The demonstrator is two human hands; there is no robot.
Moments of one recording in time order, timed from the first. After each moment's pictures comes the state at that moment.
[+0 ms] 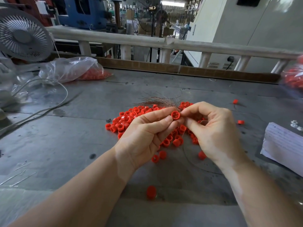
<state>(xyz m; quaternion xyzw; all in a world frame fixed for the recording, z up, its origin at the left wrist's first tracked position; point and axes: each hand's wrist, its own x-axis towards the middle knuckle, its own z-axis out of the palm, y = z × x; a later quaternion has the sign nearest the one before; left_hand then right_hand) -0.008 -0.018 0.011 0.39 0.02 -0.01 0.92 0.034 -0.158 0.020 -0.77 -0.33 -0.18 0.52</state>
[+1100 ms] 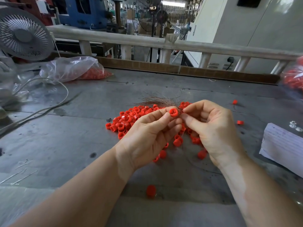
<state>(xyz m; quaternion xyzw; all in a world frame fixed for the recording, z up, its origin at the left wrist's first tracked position) -0.007 -0.023 0.008 0.35 0.00 -0.03 0.94 0.034 -0.156 0.020 -0.71 -0.24 -0.07 0.65</state>
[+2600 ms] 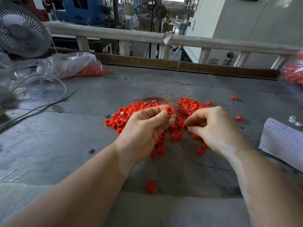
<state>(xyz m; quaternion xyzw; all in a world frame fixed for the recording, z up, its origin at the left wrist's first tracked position) -0.002 -0.021 0.000 0.42 0.03 0.06 0.91 0.045 -0.176 0.017 -0.91 -0.20 -0.05 0.36</state>
